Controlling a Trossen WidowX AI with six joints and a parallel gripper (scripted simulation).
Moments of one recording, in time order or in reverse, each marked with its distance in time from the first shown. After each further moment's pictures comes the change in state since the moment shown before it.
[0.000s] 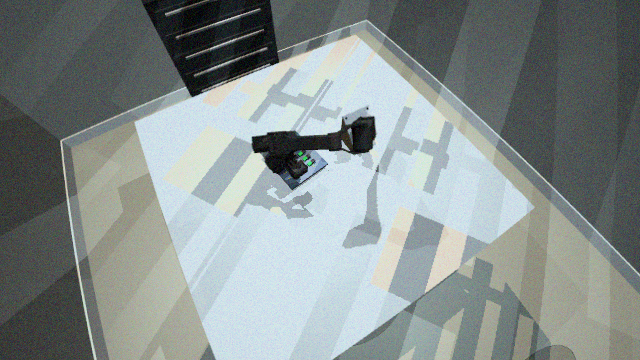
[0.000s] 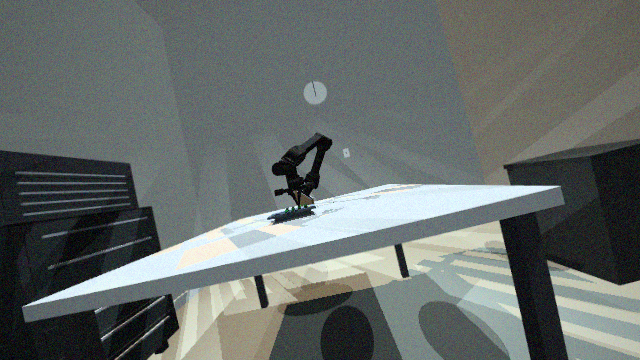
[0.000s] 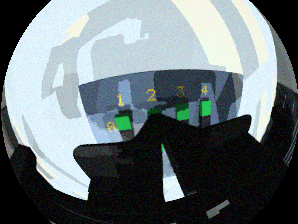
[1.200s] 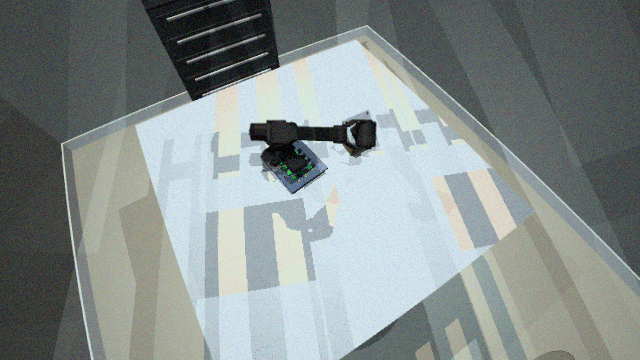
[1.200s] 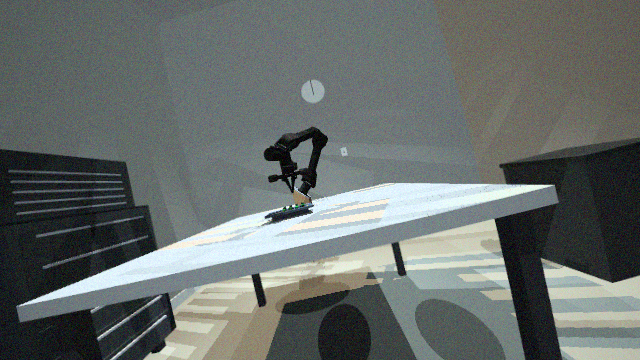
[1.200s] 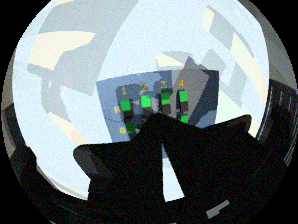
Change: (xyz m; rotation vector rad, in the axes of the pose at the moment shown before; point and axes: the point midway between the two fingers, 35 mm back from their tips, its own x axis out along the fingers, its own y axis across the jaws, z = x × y) arm -0.060 -0.004 -0.003 0.015 -0.041 -0.002
